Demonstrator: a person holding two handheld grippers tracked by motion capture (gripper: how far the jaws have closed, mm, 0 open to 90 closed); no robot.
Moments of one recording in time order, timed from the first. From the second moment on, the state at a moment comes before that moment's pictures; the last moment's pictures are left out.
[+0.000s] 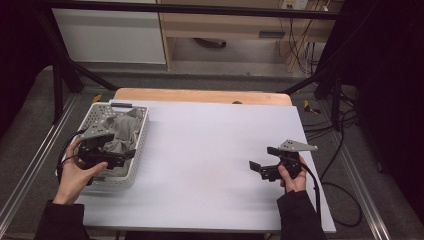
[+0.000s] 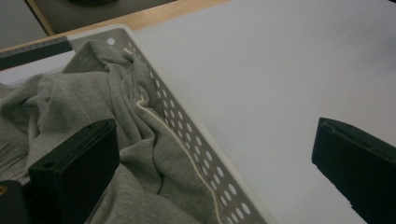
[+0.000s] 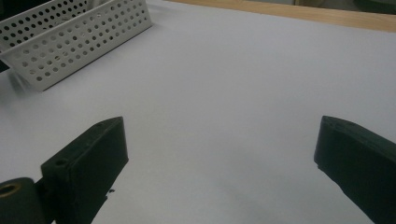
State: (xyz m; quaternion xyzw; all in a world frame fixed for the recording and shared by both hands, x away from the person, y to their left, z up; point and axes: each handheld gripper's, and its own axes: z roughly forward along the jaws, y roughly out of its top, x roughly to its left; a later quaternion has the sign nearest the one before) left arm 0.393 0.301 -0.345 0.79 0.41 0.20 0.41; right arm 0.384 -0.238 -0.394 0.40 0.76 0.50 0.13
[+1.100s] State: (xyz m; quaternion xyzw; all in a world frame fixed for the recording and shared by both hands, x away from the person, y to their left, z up) left arm 0.422 0.312 -0.359 0.79 0.45 0.21 0.36; right arm 0.385 -0.238 -0.396 0.40 0.76 0.50 0.13
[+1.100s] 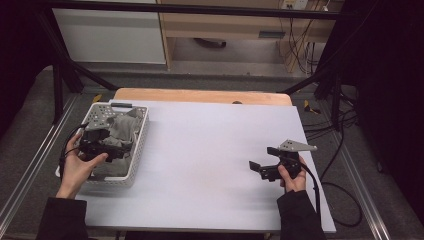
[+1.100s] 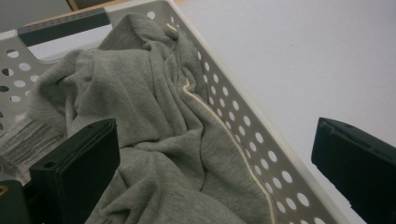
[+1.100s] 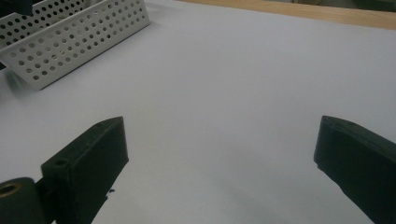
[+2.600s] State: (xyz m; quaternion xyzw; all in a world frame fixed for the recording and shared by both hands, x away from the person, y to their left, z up) left arm 0.467 0.328 -0.398 0.81 0.48 0.19 0.27; right arm 0.386 -0.236 -0.401 0.41 0.76 0.49 0.13
